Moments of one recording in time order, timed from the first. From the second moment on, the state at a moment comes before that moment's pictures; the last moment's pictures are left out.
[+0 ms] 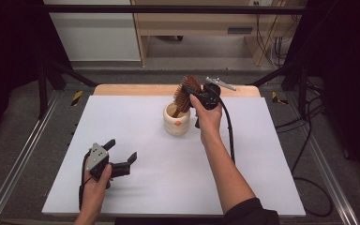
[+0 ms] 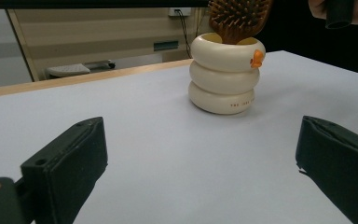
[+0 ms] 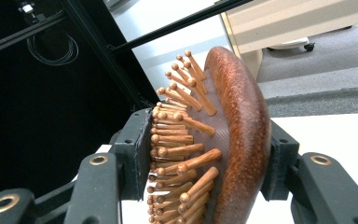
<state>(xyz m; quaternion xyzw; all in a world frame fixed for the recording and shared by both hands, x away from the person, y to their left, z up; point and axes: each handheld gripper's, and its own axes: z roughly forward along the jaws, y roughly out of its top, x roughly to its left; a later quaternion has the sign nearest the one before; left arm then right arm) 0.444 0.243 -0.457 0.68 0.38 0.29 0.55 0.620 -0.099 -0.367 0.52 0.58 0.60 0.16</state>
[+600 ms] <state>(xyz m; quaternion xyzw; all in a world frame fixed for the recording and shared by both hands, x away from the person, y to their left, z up) 0.444 0.243 -0.458 0.68 0.38 0.29 0.55 0.620 -0.107 -0.372 0.53 0.58 0.60 0.16</state>
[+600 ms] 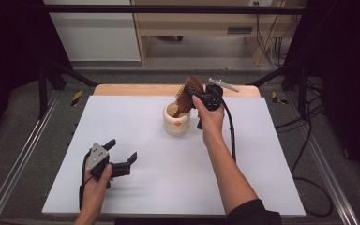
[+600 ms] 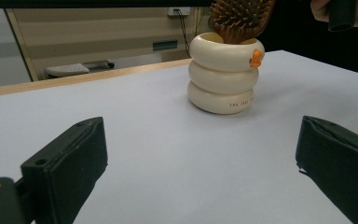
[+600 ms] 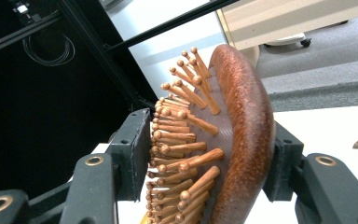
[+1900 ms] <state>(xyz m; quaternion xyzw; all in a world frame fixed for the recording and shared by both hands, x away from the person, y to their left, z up) 0.444 0.245 -0.457 0.68 0.38 0.29 0.55 0.616 -0.098 -0.372 0.52 0.61 0.58 0.16</state>
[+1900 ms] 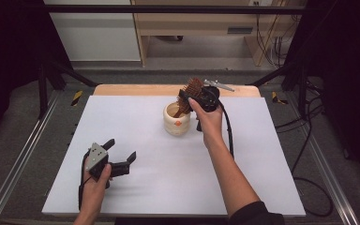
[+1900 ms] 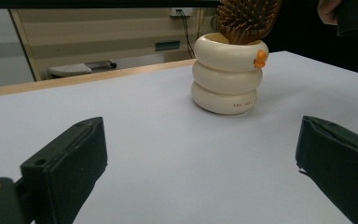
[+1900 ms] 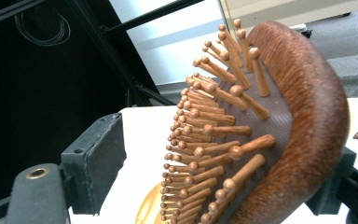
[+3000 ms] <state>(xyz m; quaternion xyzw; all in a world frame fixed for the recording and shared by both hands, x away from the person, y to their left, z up) 0.445 0.248 -0.458 0.68 0.38 0.29 0.55 0.602 -0.108 -0.354 0.50 0.63 0.56 0.19</state>
